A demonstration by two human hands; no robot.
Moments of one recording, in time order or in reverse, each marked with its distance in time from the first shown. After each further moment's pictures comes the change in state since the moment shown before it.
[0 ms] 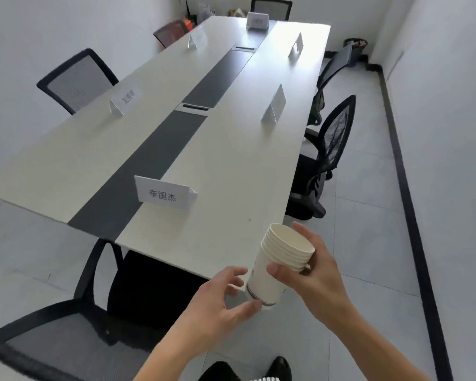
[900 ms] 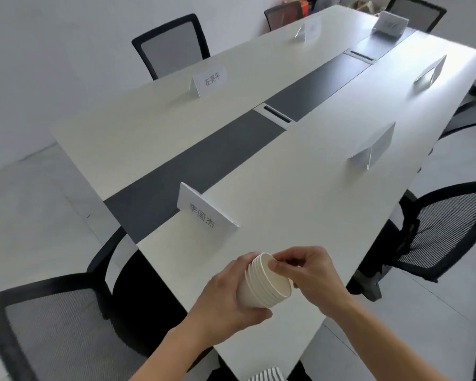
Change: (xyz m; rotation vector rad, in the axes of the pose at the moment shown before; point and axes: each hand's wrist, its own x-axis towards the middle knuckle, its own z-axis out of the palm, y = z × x) left_hand 0.164 -0.004 -0.091 -0.185 0.372 -0.027; right_hand 0.273 -0.023 0.076 -0.339 -0.483 0.170
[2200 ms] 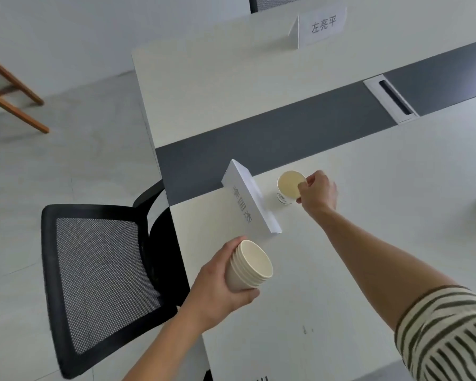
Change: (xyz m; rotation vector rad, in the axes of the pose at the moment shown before) left_hand 0.065 -0.062 -0.003 -0.199 0.430 -0.396; right_hand 0.321 0.022 0.065 -0.552 0.100 -0.037
